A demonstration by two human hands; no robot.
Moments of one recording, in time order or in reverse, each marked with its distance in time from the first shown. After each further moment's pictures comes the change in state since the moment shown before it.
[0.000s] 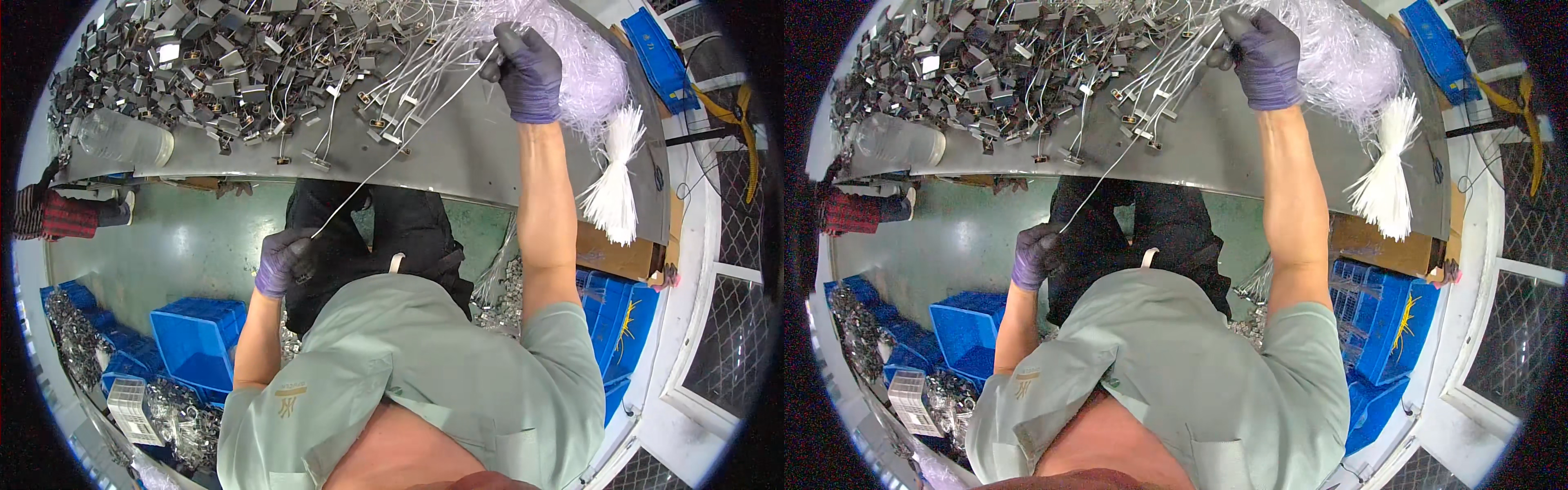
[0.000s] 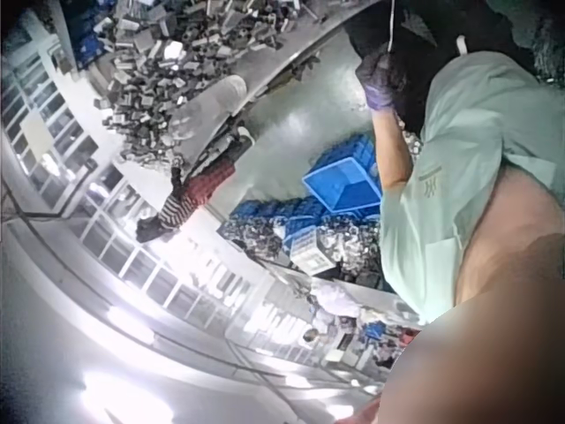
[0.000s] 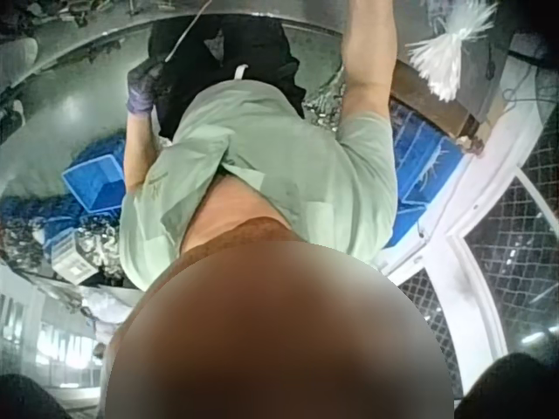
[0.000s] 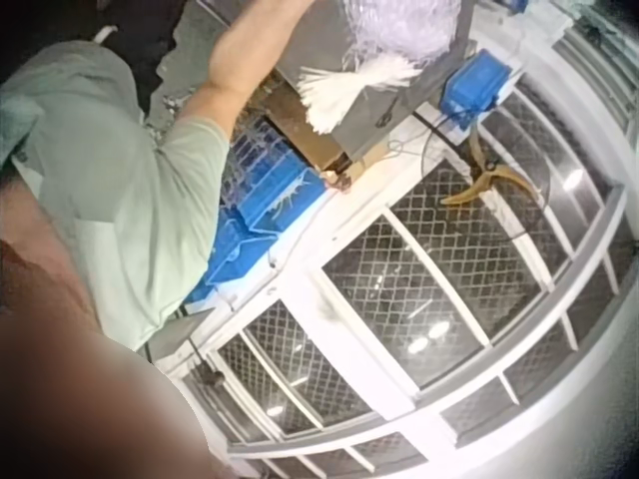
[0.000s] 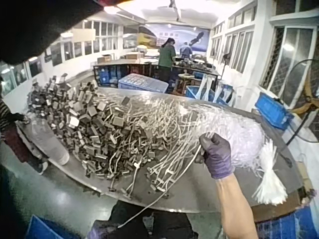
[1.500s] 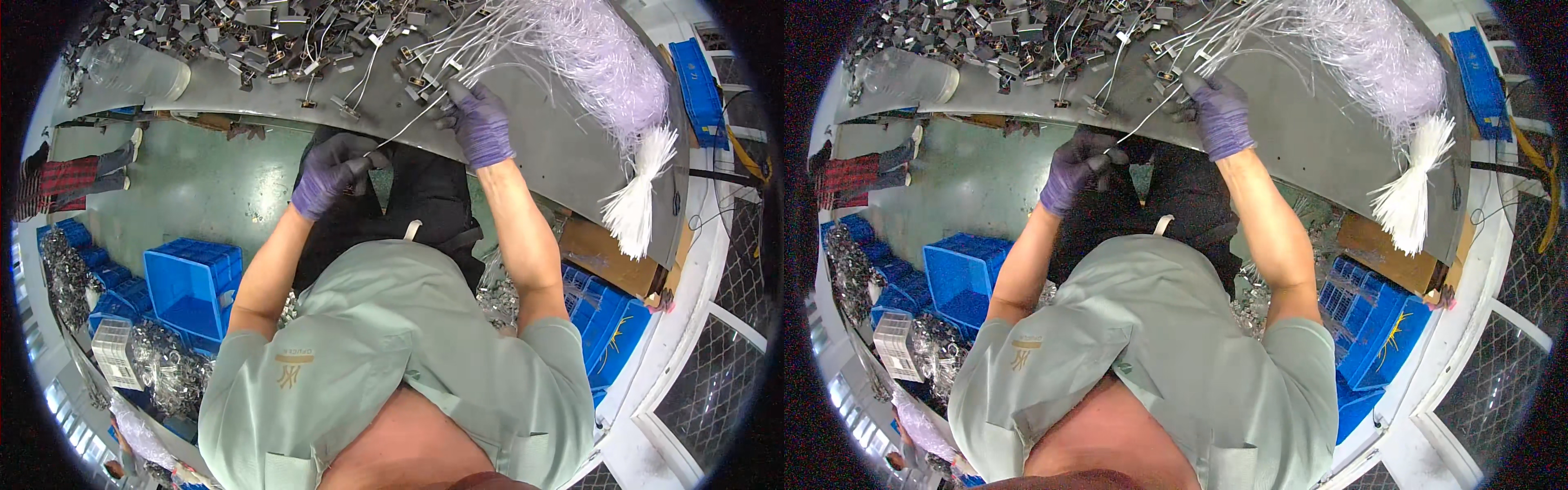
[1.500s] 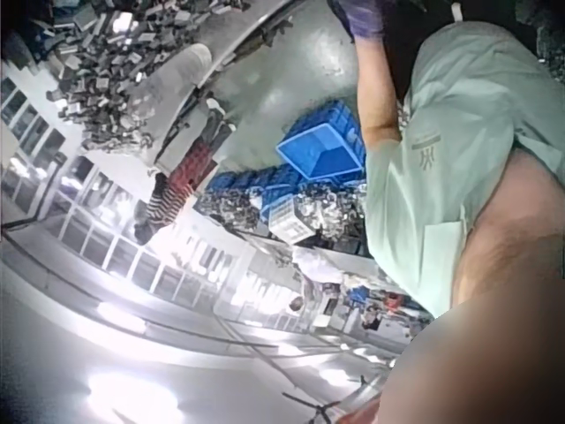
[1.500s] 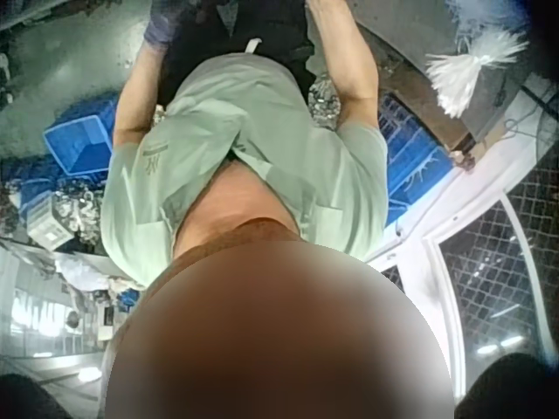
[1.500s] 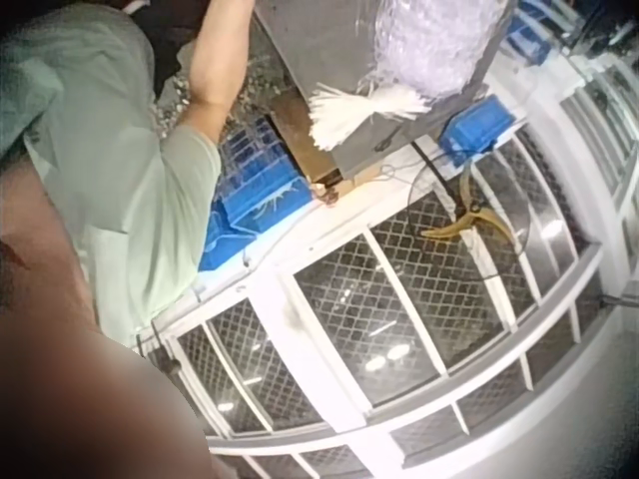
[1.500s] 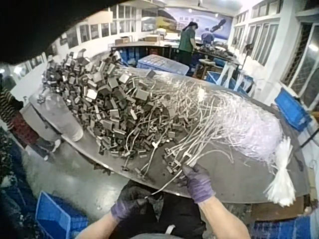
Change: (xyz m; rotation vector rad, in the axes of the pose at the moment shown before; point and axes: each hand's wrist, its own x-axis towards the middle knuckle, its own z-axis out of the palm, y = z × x) left_hand 0.056 0.006 0.036 0.122 -0.069 0.165; right_hand -0.095 0.107 0.048 0.183 -0.117 0.547
